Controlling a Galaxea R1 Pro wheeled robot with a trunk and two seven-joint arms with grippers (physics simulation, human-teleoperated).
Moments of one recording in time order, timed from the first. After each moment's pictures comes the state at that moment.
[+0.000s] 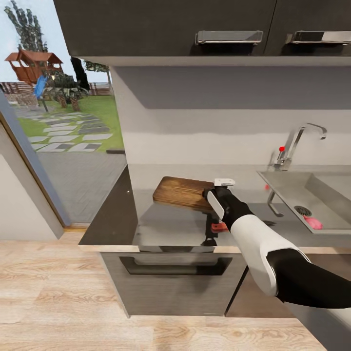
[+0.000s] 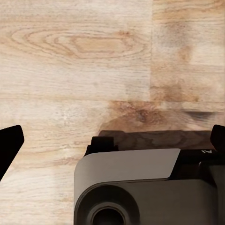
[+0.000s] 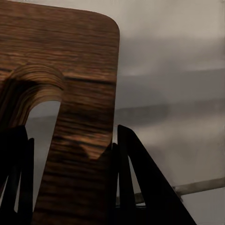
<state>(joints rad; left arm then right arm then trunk) 0.00 0.00 0.01 -0.49 0.01 -0.08 -0.01 -1.23 0.15 0.09 -0.43 -0.16 0.49 -0.41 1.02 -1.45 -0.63</state>
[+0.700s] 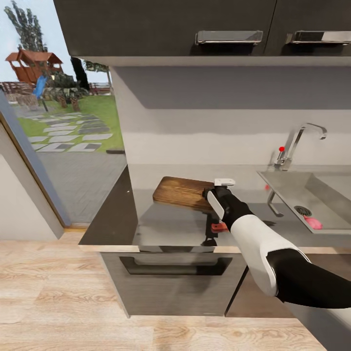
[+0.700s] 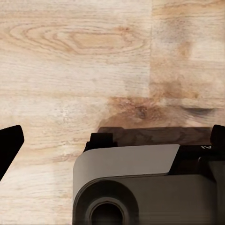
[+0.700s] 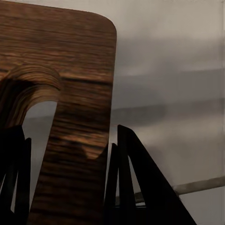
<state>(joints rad) 0.00 0.00 0.01 -0.48 0.00 -0.08 -0.01 -1.23 0.16 0.09 -0.43 -0.15 0.50 -0.42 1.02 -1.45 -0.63</state>
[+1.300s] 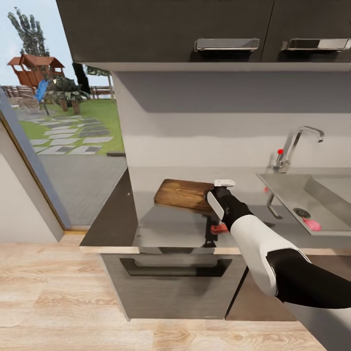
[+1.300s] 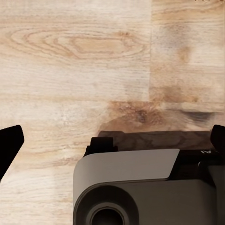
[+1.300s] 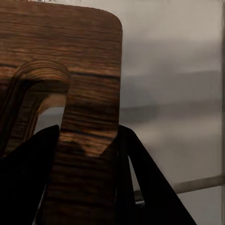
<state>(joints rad) 0.00 0.00 0.01 -0.47 0.00 -0.09 -0.01 -1.23 0.16 0.09 -0.42 -0.15 0.51 -0.42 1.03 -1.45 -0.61</state>
